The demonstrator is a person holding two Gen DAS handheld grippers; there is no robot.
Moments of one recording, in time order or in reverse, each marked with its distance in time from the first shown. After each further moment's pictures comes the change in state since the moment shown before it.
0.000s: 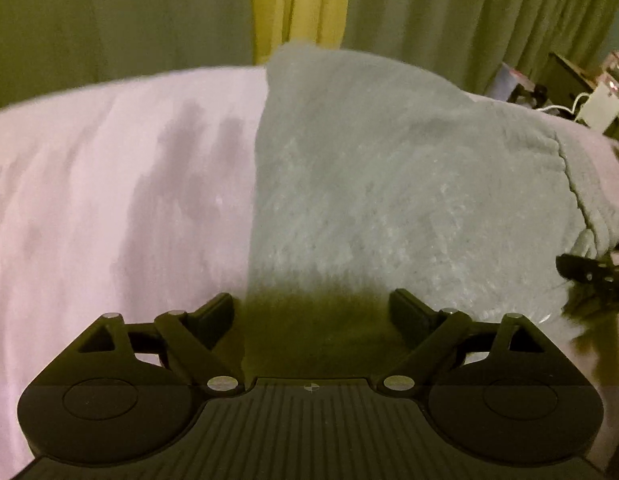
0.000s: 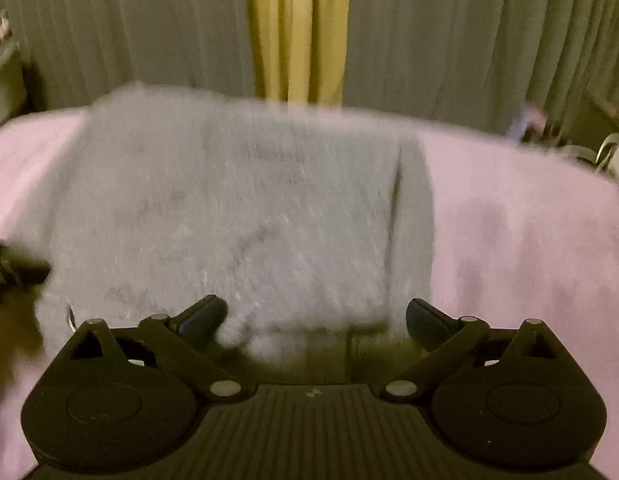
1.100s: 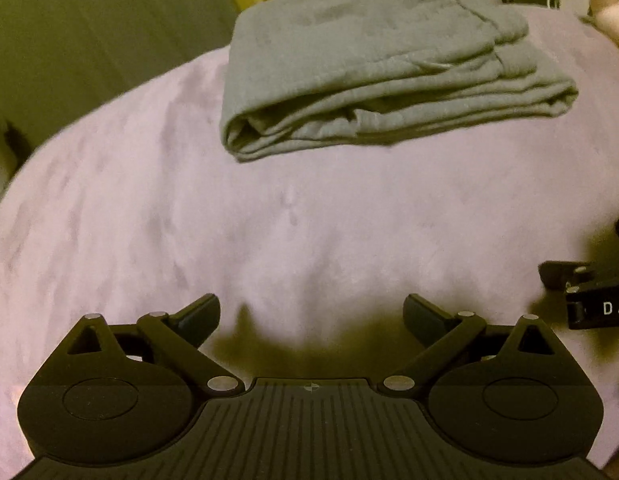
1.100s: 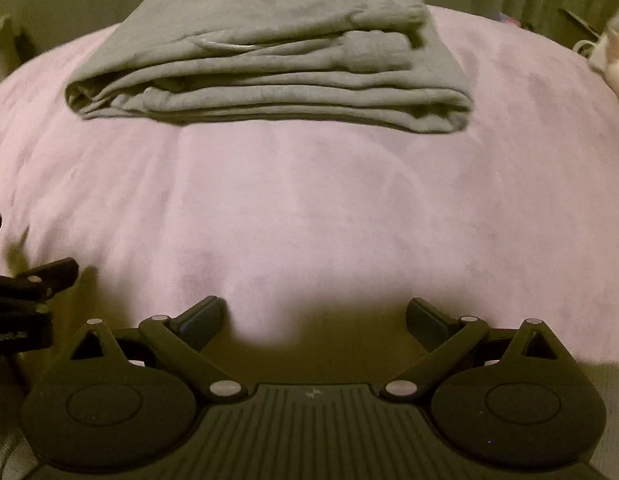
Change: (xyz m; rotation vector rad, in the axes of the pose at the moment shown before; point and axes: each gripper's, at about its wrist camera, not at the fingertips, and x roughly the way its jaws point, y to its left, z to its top) left arm -0.072 -0.063 -0.147 0.220 0.003 0.205; right arm -0.068 0.070 -0.148 0.103 0.156 -0.036
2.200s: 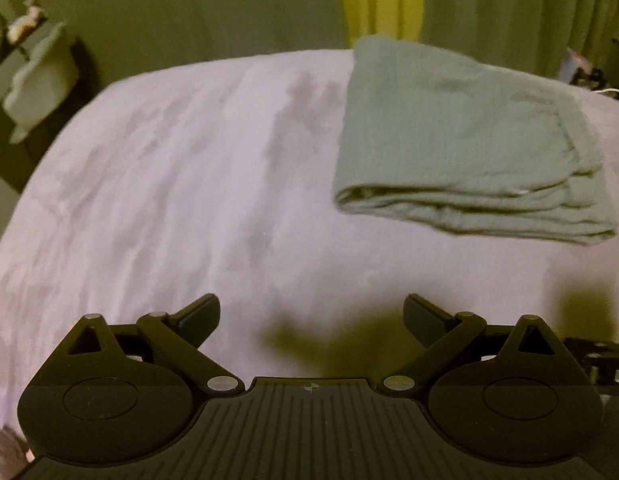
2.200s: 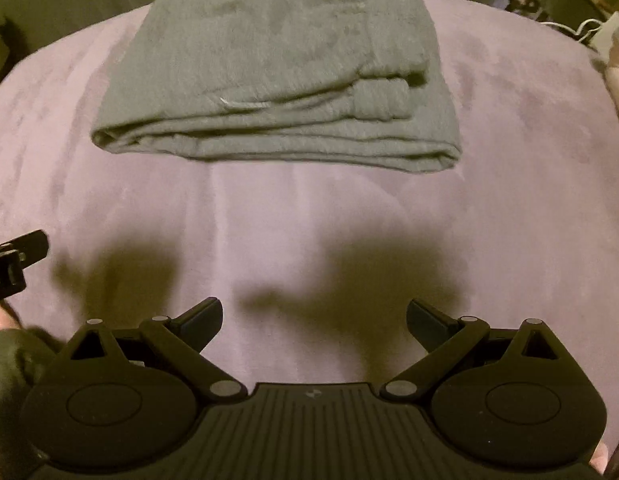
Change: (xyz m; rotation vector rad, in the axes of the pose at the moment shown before) left arm -0.052 0.061 0.077 -0.278 0.108 0.064; right arm -0.056 0.006 0.075 0.014 0.211 0.025
